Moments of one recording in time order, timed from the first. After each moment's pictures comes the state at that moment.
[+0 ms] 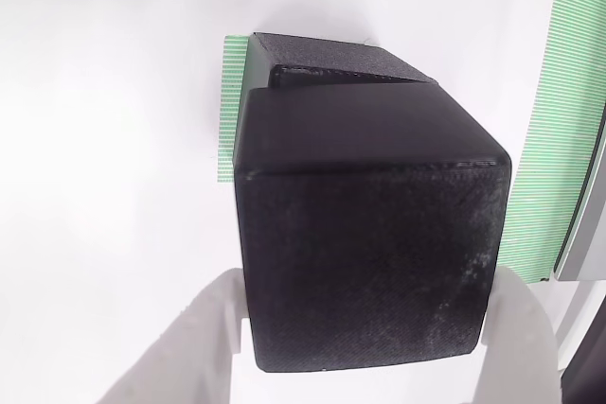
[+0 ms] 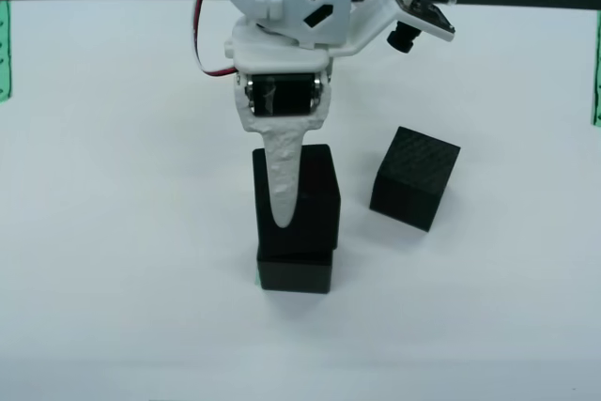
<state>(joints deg) -0.5 87.7 79.7 90.2 -10.4</state>
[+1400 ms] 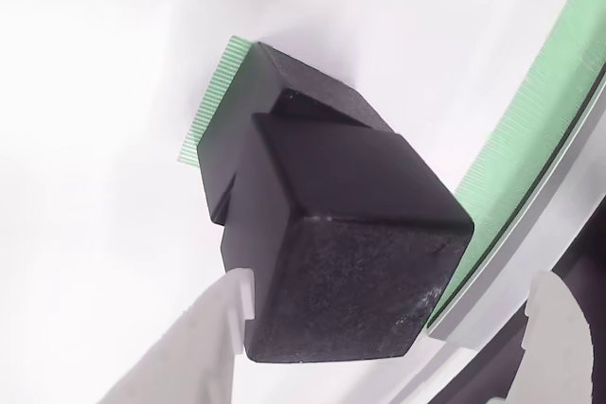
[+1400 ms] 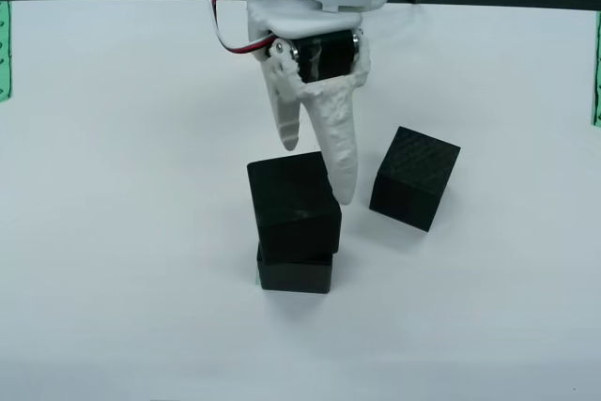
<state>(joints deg) -4.5 96.2 83.2 89.9 -29.8</state>
